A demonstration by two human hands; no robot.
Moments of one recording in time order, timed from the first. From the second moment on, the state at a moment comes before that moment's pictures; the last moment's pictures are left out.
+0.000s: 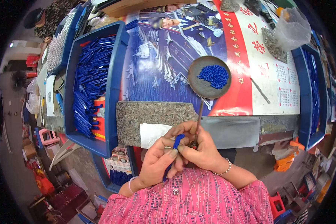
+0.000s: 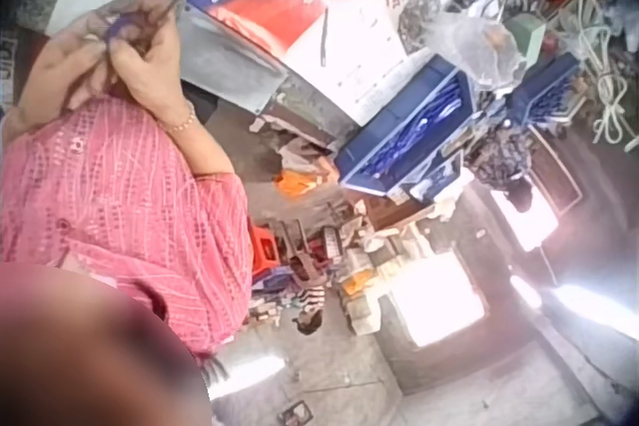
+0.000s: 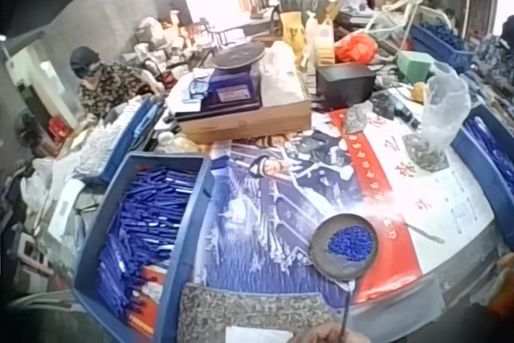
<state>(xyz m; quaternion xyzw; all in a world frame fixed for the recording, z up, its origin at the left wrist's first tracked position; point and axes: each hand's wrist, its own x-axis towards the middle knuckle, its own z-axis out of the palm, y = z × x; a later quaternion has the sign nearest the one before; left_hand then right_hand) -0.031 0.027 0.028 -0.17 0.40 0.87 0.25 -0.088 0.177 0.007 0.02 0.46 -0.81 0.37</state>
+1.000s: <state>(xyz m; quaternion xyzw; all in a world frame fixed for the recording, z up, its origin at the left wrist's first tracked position) -0.020 0.020 0.036 -0.19 0.47 0.82 0.25 -0.087 0.174 0.008 0.05 0.47 -0.79 0.39</state>
